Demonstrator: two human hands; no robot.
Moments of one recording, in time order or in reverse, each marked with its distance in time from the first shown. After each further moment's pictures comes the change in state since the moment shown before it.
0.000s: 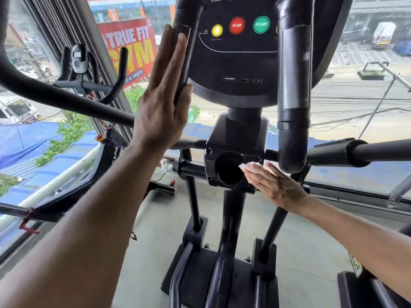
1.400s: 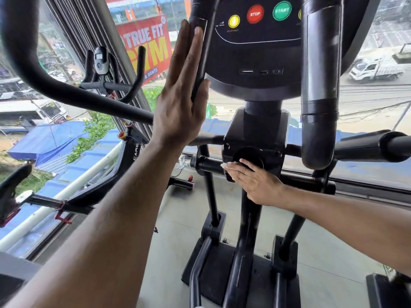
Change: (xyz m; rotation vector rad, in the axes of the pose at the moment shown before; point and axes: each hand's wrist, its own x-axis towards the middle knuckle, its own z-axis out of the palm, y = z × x) left_hand 0.002 -0.002 0.003 -0.019 0.002 0.008; right_hand 0.100 -0.051 0.011 0.071 -0.248 -0.067
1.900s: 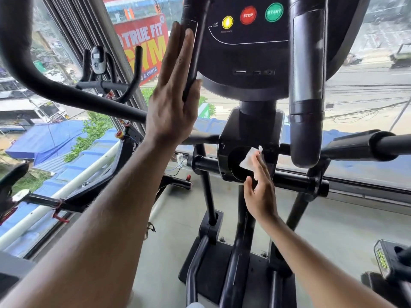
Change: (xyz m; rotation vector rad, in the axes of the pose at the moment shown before) left_hand -0.001 0.002 0.001 0.010 -0.004 -0.027; right_hand -0.012 -0.051 -0.052 1.164 0.684 1.011
